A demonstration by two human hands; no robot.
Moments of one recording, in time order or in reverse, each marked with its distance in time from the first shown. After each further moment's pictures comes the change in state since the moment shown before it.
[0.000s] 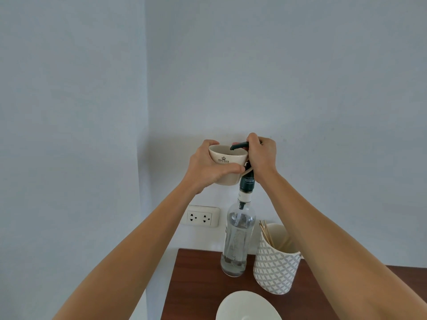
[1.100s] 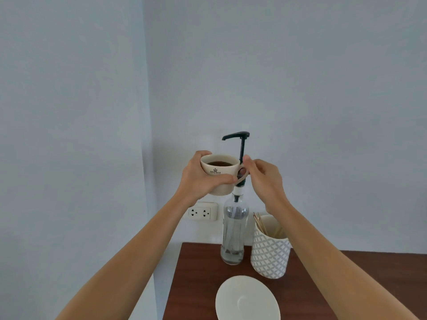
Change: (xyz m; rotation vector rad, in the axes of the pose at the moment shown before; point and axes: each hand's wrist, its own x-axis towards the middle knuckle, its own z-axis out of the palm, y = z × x) left_hand -0.059 0.010 -0.006 0.006 0.028 0.034; right_hand -0.082 -0.002 -0.064 -0.246 -0.133 -0.055
